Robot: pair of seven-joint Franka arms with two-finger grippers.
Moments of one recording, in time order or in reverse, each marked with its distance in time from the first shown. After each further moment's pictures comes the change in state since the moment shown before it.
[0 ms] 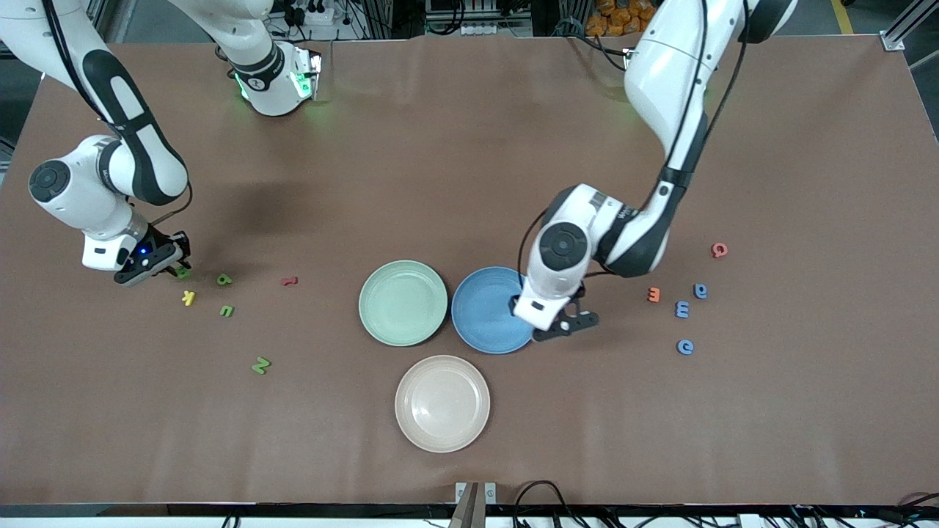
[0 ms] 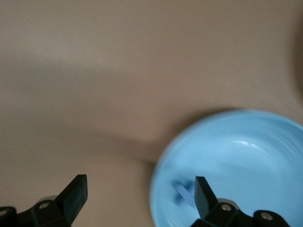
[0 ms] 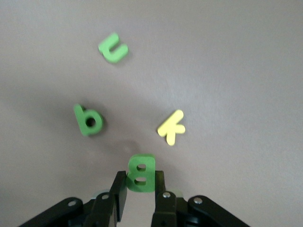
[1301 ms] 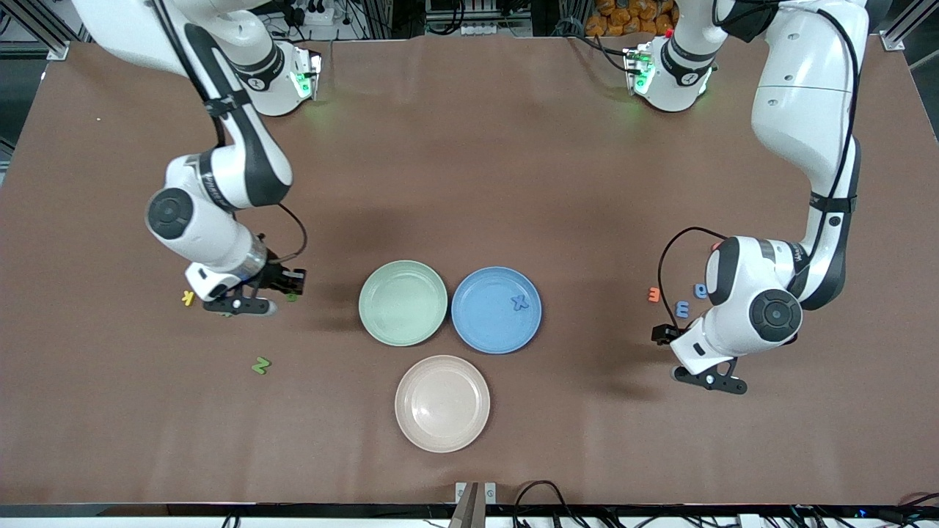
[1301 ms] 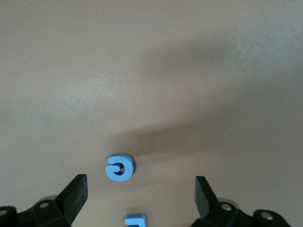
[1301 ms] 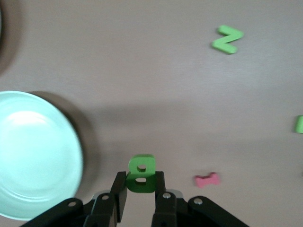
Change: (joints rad) left arm 0.404 -0.021 -0.014 -0.054 0.001 0.015 0.912; right arm 0.510 0.042 0.006 0.351 0.080 -0.351 1.170
